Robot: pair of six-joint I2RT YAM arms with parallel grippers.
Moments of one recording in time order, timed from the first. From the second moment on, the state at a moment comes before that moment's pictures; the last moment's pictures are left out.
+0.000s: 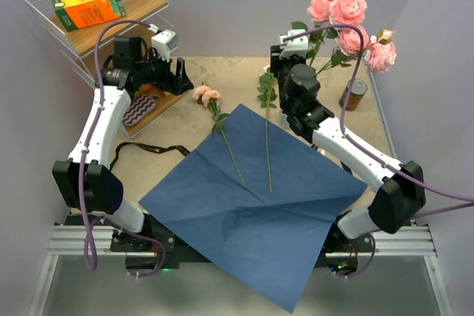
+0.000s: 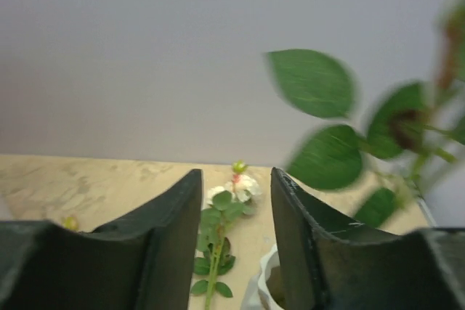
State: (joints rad) left arm -0.08 1.57 1.62 -0.68 0.58 0.15; right arm 0.63 1.49 1.31 0.37 0.70 -0.18
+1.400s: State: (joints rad) left arm -0.08 1.57 1.62 -0.70 0.59 0.19; right arm 0.69 1.95 1.24 0.04 0.62 0.17
